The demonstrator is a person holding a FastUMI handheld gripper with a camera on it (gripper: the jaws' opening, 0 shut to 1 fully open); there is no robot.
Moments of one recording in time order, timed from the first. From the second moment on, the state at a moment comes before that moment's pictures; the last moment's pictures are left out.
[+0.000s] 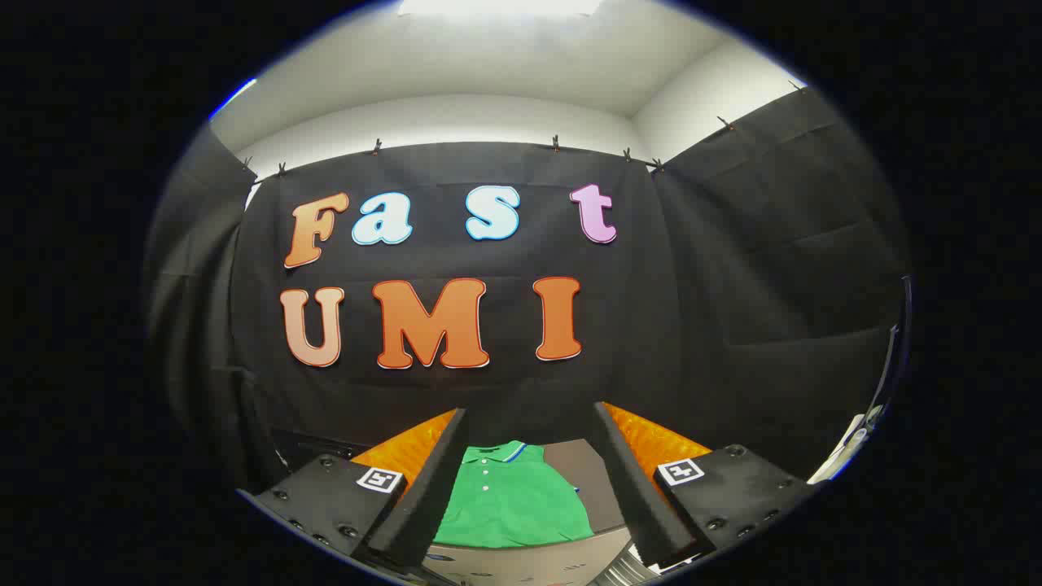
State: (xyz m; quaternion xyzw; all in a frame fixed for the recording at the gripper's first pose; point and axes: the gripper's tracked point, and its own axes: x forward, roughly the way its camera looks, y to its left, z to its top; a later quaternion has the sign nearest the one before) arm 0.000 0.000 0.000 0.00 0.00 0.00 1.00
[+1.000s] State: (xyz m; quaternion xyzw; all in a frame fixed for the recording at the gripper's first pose) arm 0.037 0.018 -0.009 -0.02 0.00 -0.01 1.00
